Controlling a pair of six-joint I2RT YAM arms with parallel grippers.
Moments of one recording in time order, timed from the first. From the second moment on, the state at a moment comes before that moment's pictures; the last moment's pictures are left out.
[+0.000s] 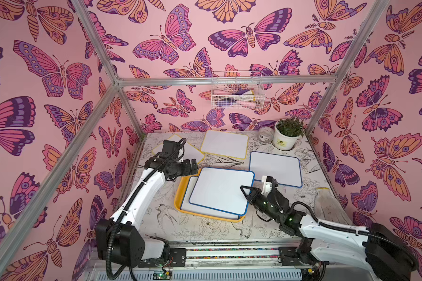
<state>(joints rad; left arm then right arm) -0.22 1.36 1.22 -0.84 0.19 -0.34 0.91 1.10 0.35 0.53 0.19 1.34</state>
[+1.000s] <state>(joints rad) -0.21 1.35 1.21 -0.84 0.19 -0.35 0.96 1.39 0.44 0.66 0.17 1.41</state>
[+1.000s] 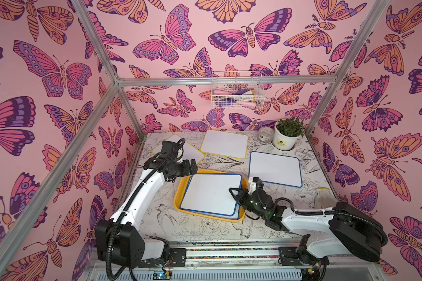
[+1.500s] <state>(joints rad) -0.20 1.36 1.20 -0.84 0.19 -0.35 0.95 1.28 0.54 0.32 0.18 1.38</state>
